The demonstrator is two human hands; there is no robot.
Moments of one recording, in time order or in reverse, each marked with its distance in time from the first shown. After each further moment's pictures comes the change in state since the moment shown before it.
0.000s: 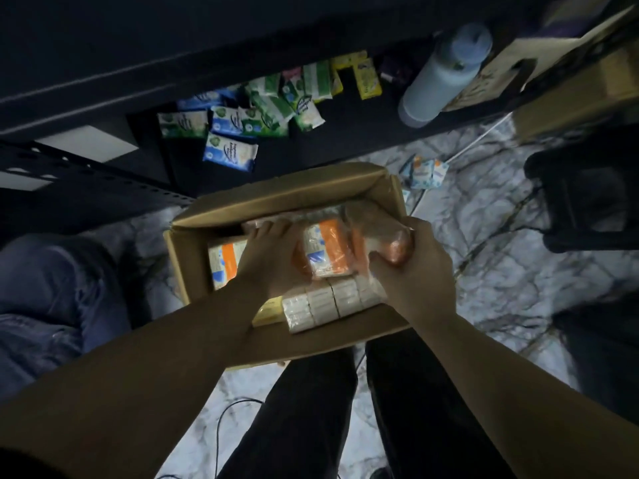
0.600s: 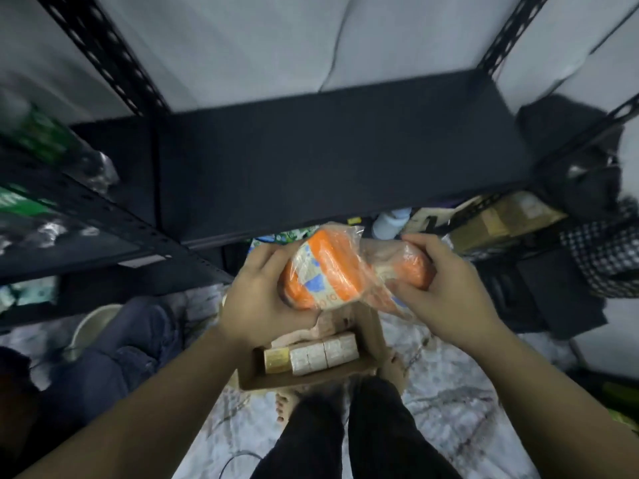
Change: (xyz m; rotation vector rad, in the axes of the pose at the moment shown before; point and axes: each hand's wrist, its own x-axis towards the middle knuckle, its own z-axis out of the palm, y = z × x) left_hand -0.165 0.125 -0.302 -0.386 0.498 0.180; right_hand -0.105 -0.197 -0.276 0.017 -0.104 -0.379
